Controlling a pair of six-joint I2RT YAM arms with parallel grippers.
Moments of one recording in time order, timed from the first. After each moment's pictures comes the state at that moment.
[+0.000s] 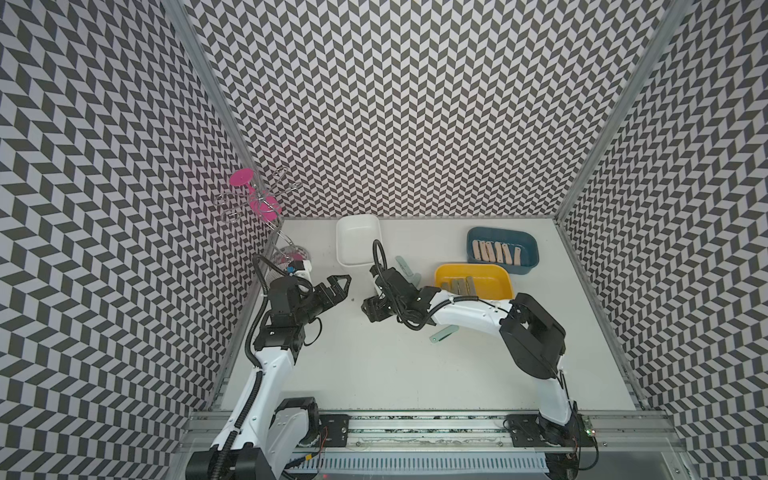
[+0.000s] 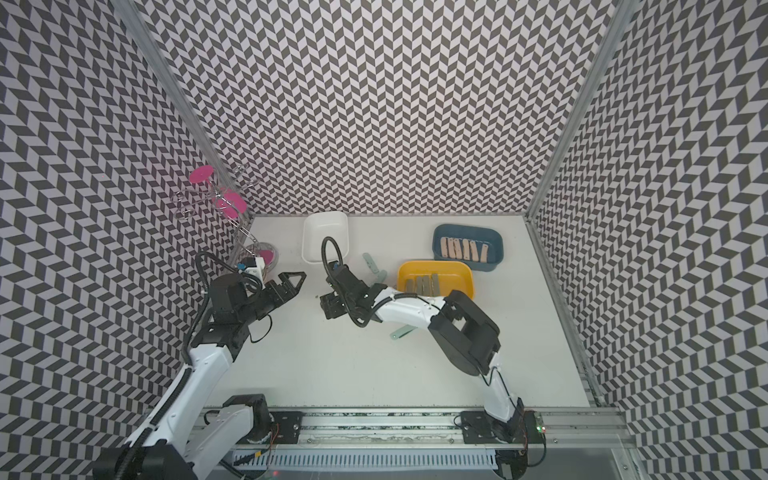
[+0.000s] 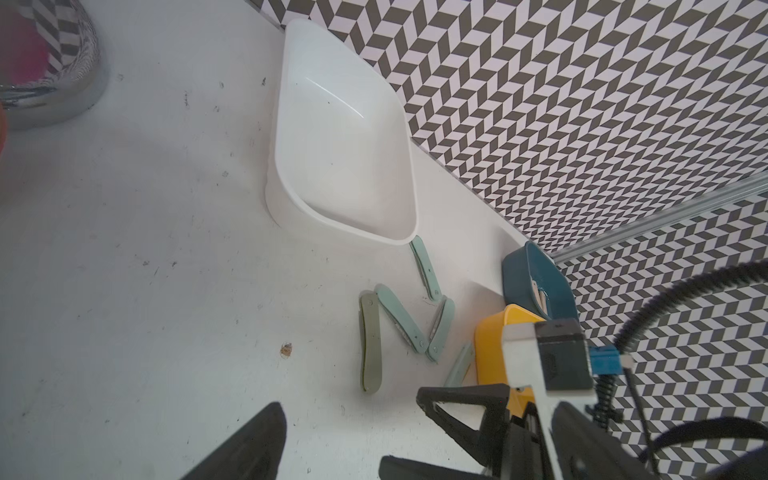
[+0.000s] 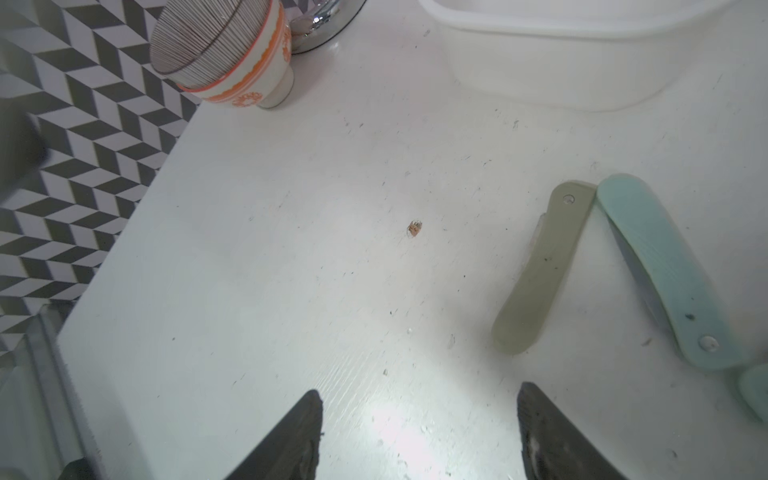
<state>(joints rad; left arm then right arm) 0.05 0.92 0.58 -0.11 0.49 -0.62 0.96 2.08 1.51 -0.20 0.01 0.45</state>
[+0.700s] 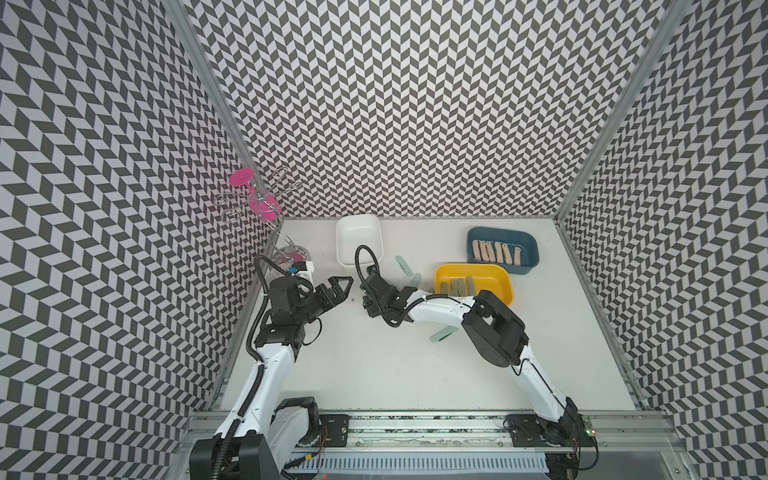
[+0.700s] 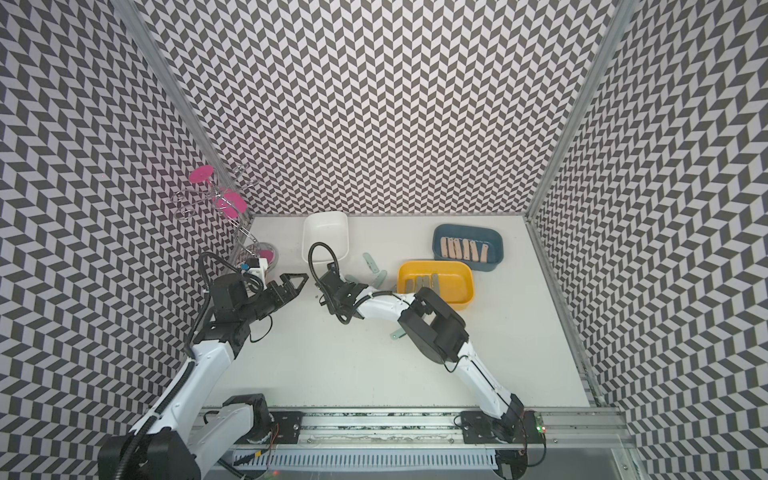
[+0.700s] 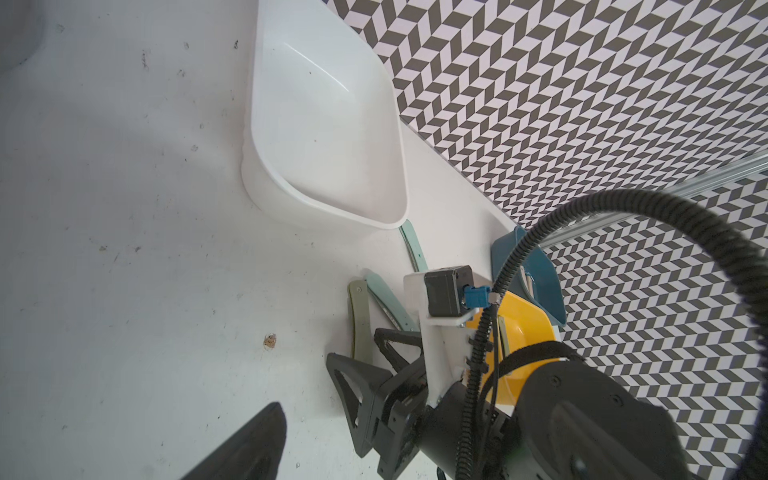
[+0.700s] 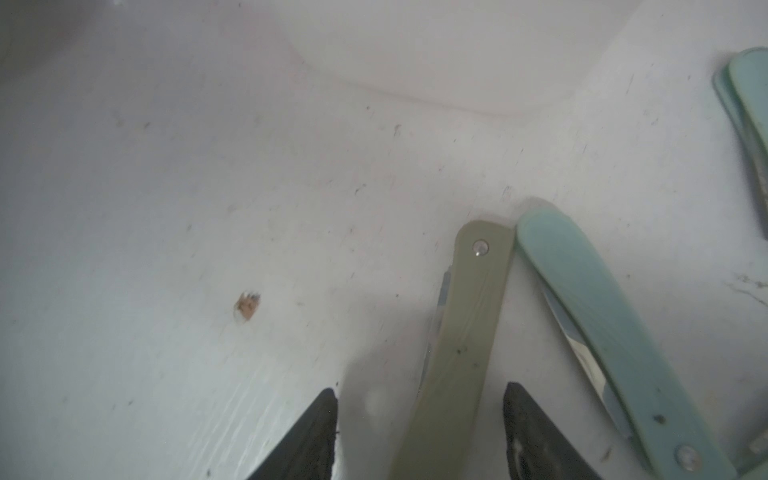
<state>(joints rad) 0.07 0.97 0.57 -0.07 0.57 -0.62 0.97 2.35 1.75 -0.29 0.31 0.45</state>
